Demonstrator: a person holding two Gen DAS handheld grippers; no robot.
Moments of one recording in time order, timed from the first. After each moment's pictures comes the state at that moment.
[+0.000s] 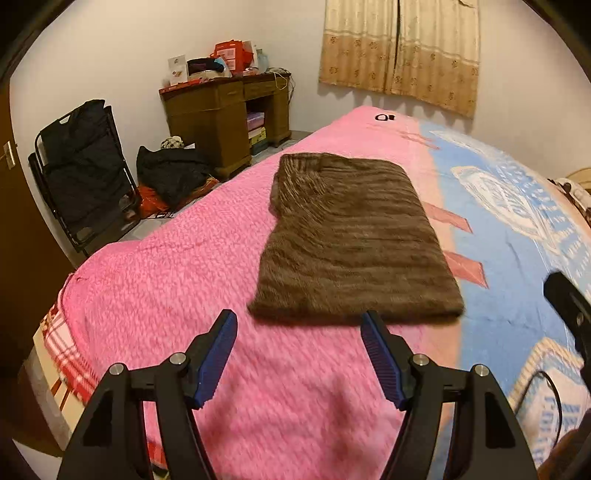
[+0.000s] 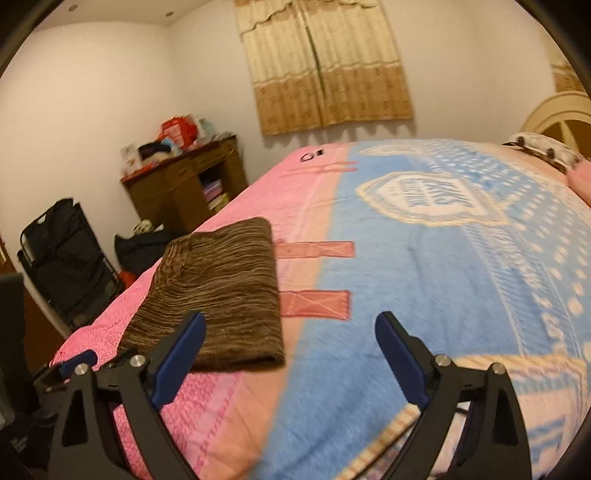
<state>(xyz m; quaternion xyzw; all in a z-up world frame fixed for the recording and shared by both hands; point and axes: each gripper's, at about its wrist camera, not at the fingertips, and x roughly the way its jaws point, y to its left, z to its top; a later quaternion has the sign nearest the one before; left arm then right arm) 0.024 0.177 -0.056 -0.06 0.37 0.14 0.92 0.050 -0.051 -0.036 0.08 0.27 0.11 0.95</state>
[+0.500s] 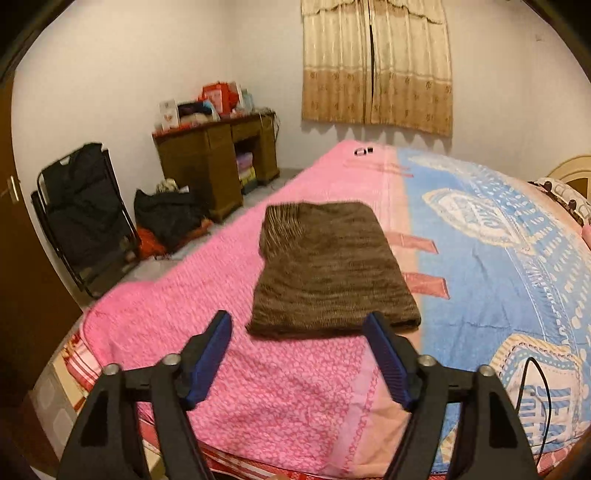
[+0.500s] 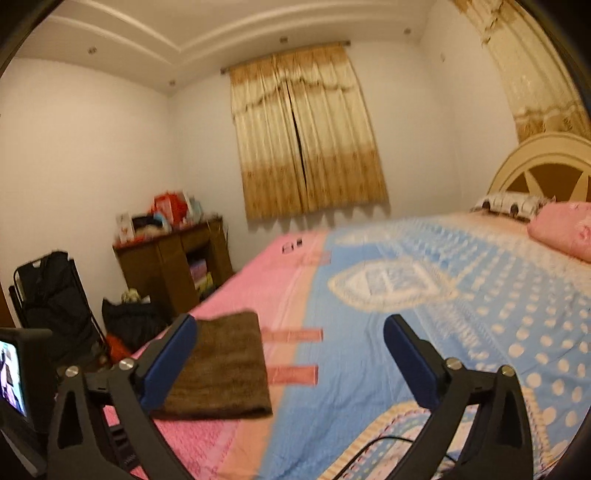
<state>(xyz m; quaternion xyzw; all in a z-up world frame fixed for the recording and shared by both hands) -0.022 0.149 -0.012 -0.02 0.29 0.12 0.95 -0.024 -0.071 0.034 0.07 0.09 0.07 0.99</state>
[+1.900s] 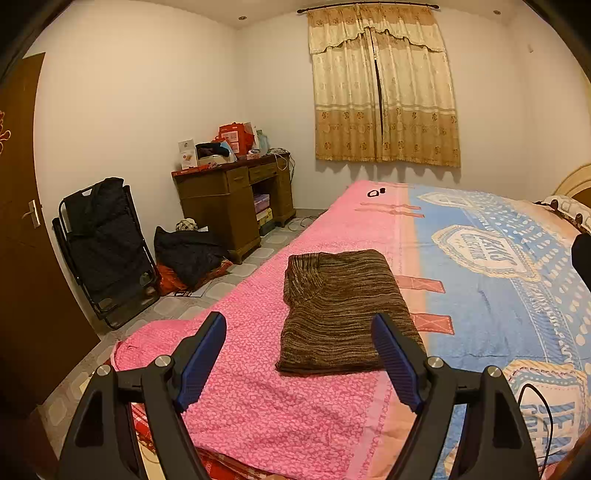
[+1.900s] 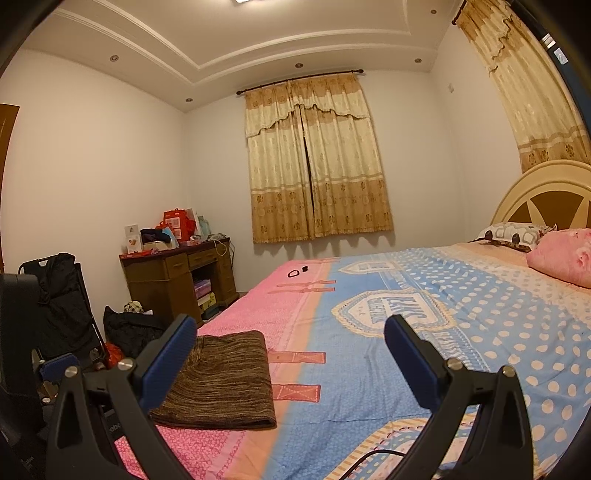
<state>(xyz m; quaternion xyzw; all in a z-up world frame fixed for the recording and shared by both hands) -0.042 0.143 0.018 0.00 0.22 0.16 0.96 -0.046 -0.068 0.043 0.05 0.05 0.07 0.99</state>
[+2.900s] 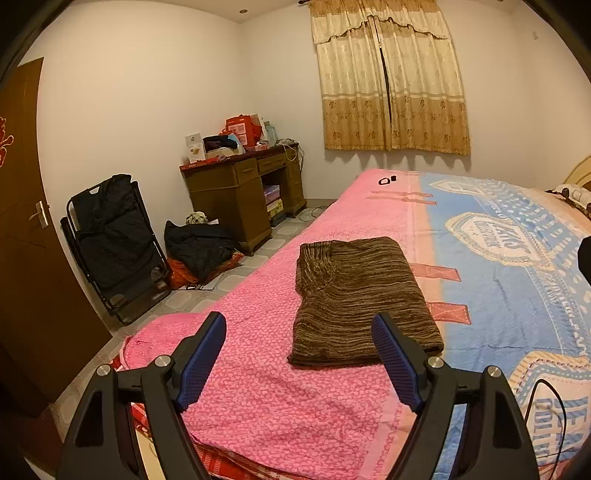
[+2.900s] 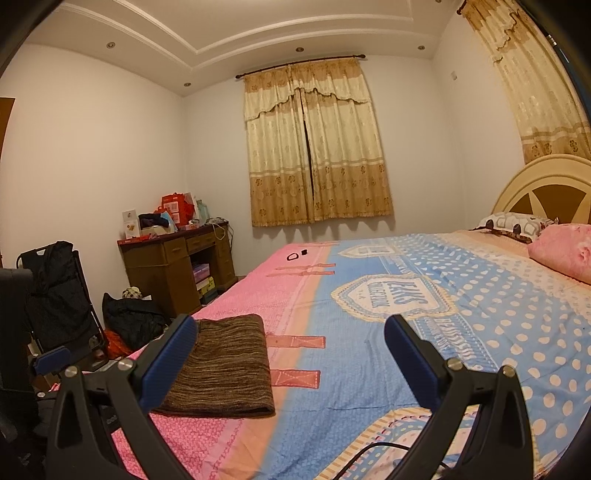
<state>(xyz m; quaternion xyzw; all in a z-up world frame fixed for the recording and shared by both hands) -0.036 0.150 0.012 0.02 0.24 0.18 0.95 -0.032 -0.069 0.036 0.05 0.09 0.07 0.99</state>
